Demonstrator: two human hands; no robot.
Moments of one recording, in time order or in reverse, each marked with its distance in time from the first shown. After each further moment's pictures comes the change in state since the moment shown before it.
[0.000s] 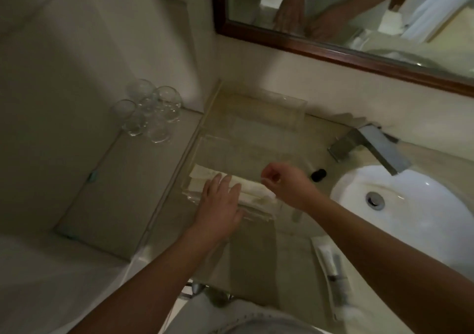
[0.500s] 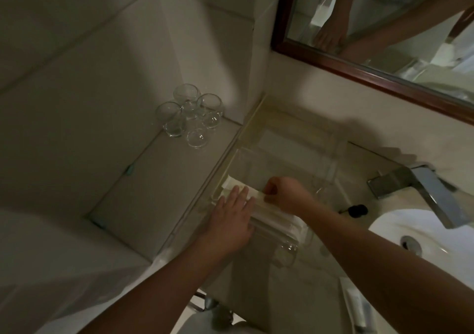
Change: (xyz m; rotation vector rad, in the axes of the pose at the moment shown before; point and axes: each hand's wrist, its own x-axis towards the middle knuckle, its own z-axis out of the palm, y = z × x) left_hand -0.002 -0.042 0.006 -0.030 -0.116 -0.089; right_hand 0.080 -0.037 0.049 -0.254 -0.251 -0.008
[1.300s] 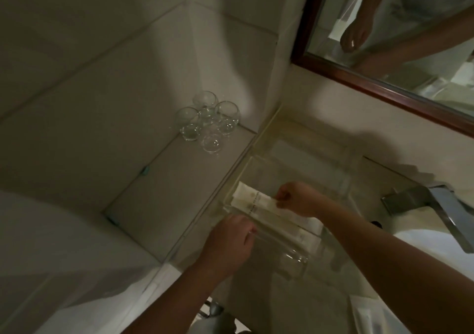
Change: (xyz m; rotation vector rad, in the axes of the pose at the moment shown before) left_hand -0.045 -0.006 -0.015 -0.437 0.282 -0.027; right_hand 0.008 -0.009 -0.024 -0.023 -0.161 -0.051
